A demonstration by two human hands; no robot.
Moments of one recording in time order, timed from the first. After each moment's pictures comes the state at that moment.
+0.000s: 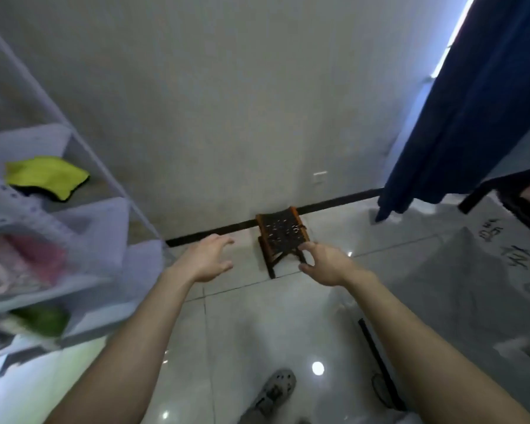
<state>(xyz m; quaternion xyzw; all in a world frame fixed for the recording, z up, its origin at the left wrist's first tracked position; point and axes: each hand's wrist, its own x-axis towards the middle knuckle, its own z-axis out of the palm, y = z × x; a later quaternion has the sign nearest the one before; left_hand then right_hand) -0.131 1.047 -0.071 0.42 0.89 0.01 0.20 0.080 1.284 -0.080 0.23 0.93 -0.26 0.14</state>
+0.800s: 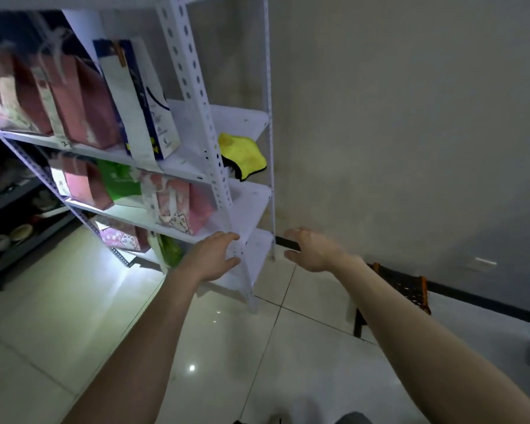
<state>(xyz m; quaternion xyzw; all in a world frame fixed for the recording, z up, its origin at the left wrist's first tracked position) -0.222 0.795 -0.048 0.13 0.97 0.15 0.11 -0.233 1.082 -0.053 -0.13 0.96 -0.18 0.15</state>
